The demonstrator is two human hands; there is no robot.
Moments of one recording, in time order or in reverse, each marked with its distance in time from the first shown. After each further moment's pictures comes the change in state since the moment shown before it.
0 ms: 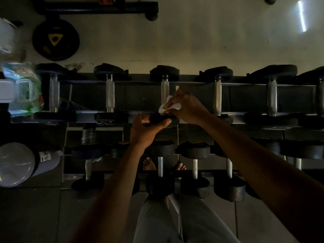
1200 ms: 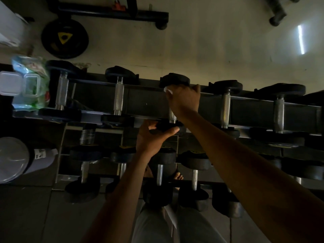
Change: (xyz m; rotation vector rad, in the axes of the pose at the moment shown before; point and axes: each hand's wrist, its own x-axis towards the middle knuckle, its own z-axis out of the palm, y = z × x) left_hand -0.017 0.011 0.002 -0.136 0.004 -0.016; right_hand 0.066 -0.043 0.020 -0.498 0.502 0.137
